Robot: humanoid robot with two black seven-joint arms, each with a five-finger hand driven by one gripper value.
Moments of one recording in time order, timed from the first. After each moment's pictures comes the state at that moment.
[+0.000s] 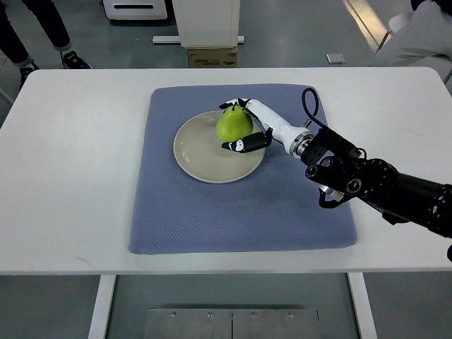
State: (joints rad) left arm 0.02 0.00 -0.11 -0.25 -0.10 0.11 -0.23; right arm 1.14 0.00 -0.26 0.62 -0.45 -0.23 0.44
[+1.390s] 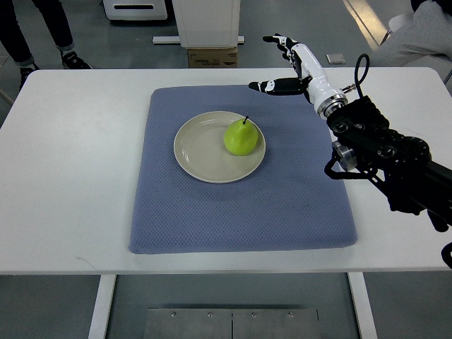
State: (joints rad) left arm 0.02 0.00 -0.11 -0.25 -0.10 0.11 -0.23; right arm 1.07 -0.09 0.19 0.61 -0.42 -0.23 0.43
